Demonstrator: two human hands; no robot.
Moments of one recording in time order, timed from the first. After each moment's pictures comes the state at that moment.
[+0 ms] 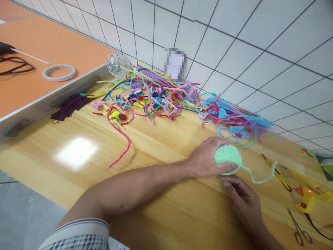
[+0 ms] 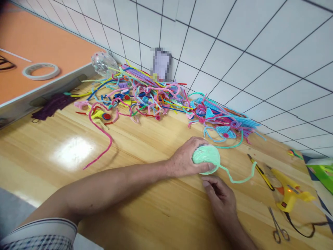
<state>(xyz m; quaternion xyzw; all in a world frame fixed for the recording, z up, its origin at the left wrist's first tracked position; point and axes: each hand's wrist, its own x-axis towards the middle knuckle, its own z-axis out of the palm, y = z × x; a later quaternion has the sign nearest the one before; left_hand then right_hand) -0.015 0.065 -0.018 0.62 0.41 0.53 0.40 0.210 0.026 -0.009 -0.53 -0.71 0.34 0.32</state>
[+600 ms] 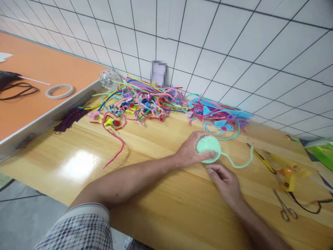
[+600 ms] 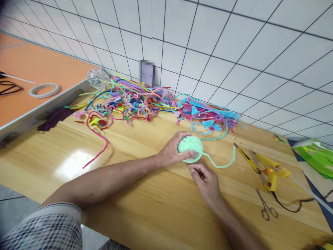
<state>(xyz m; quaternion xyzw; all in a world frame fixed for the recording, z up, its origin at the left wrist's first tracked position) -0.018 0.063 -0.022 0.62 0.42 0.54 0.39 0.201 0.028 -0.013 -0.52 -0.71 0.37 0.30</state>
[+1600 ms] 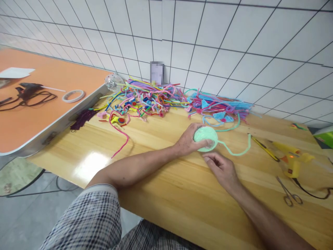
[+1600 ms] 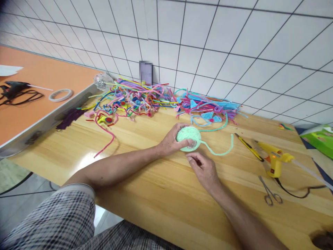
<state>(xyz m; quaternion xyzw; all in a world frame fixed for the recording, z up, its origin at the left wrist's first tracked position) -0.021 0.066 -0.027 0.63 0.43 0.54 0.37 0.194 0.030 -0.014 -0.47 -0.74 0.37 0.32</state>
